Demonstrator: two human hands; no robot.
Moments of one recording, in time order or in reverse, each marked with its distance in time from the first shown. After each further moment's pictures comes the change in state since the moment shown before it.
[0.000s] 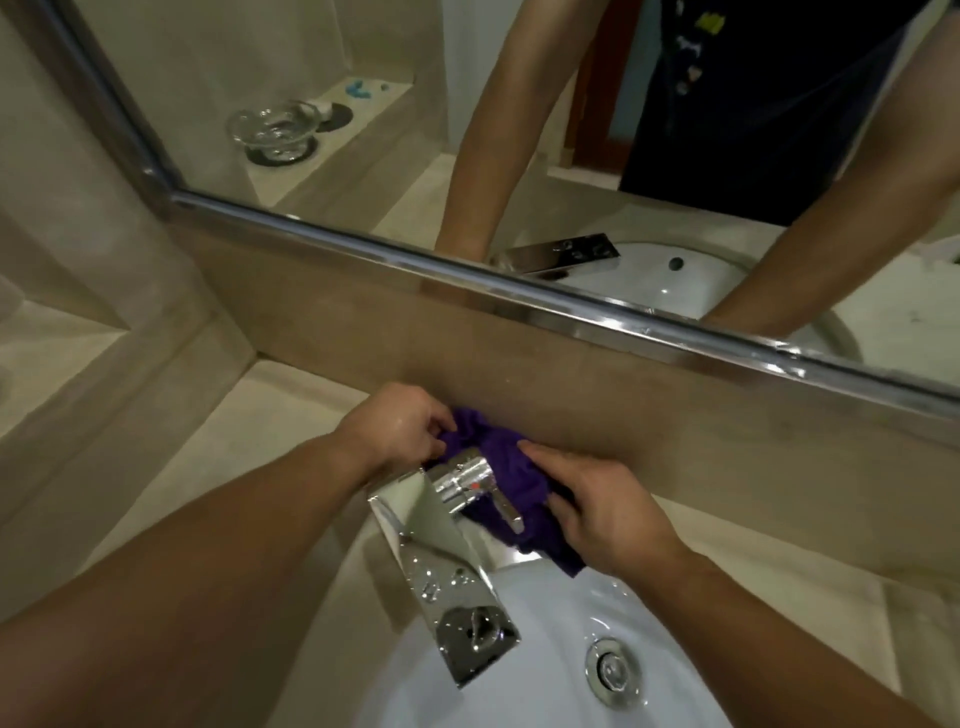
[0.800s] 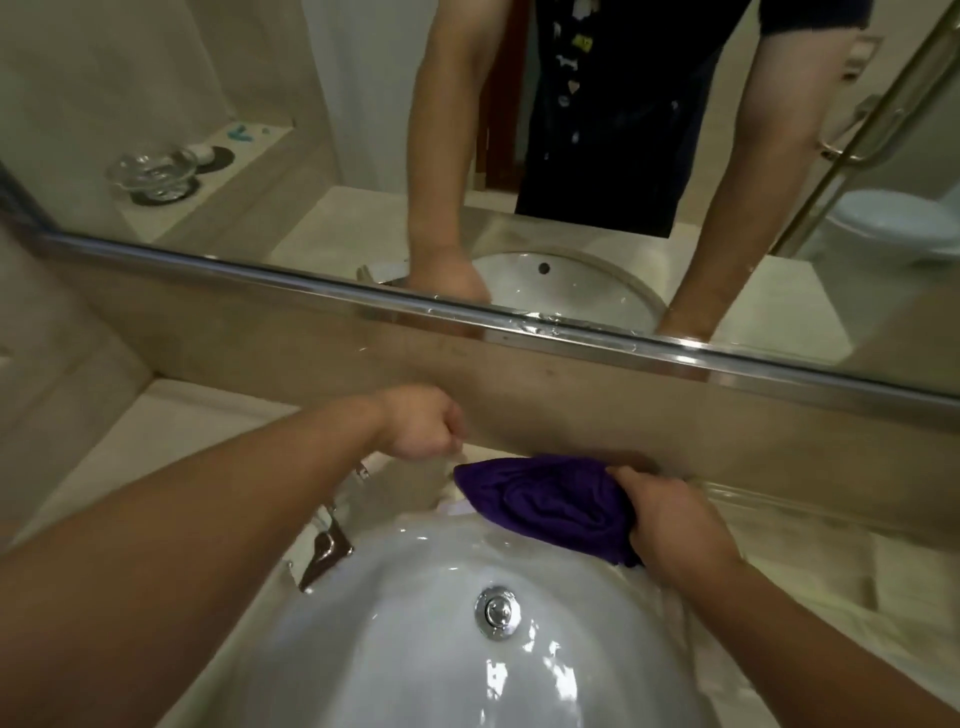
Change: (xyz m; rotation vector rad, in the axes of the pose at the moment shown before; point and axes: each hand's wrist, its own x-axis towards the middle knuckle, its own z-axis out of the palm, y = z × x) left_hand -0.028 0.181 -0.018 0.095 -0.343 0.107; right_hand -0.168 0.063 -0.096 -0.394 -0.006 0.537
